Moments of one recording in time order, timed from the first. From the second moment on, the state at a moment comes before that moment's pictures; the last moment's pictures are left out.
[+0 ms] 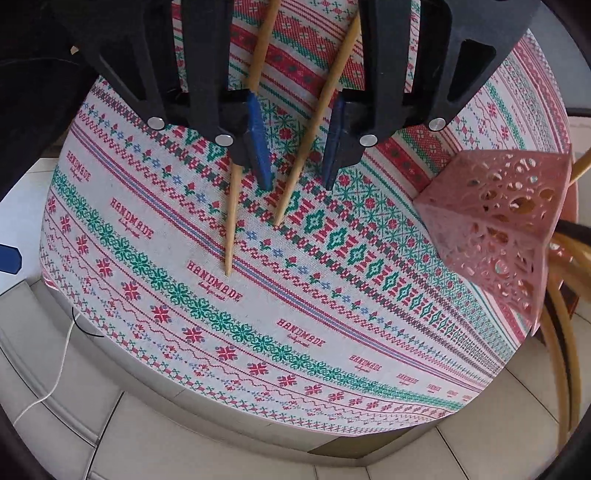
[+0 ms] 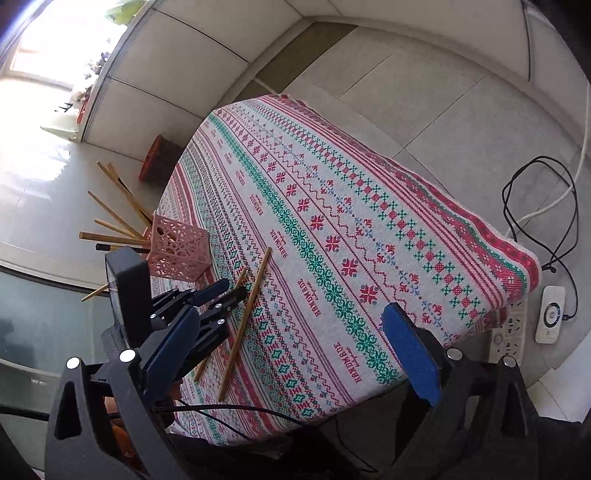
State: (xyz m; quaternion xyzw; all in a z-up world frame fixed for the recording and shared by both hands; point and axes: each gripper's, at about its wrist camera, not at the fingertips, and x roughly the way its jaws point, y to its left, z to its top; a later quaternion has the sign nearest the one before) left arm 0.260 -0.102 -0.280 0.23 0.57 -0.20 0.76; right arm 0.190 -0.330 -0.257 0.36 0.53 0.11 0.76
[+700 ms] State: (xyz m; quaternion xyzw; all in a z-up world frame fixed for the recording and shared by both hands) left arm 0.139 -0.022 -0.164 0.21 0.35 -0.16 0.90; right arm 0.238 -0.256 -0.279 0.30 0.60 0.06 0.74
